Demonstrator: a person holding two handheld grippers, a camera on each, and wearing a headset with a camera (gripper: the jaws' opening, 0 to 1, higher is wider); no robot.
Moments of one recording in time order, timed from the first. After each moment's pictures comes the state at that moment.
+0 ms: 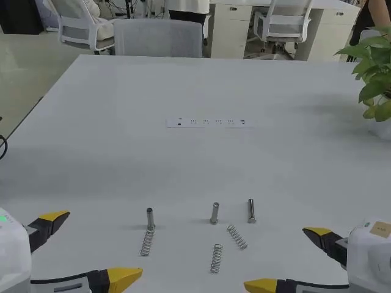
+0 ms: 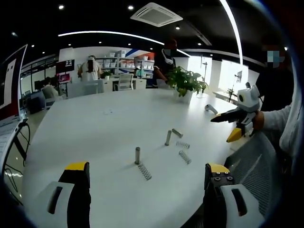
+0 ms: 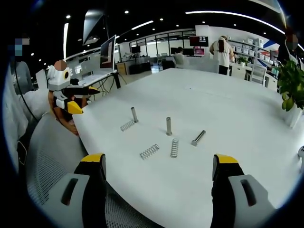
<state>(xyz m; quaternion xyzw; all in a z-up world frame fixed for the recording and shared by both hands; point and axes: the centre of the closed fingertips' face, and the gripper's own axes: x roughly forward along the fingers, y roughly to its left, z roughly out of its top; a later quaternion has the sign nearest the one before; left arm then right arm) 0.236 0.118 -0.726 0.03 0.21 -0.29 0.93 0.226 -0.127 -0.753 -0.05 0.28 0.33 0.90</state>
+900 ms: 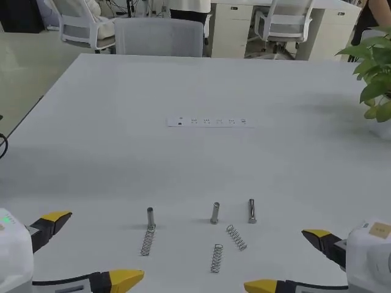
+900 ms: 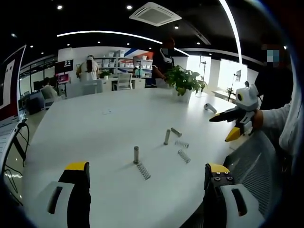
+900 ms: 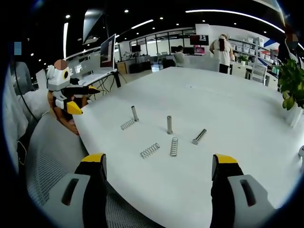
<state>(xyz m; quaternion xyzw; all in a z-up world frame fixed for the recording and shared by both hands) 0.236 0.116 -0.729 0.03 0.21 -0.30 0.93 0.227 -0.126 -0.755 -0.05 0.28 0.34 0.90</state>
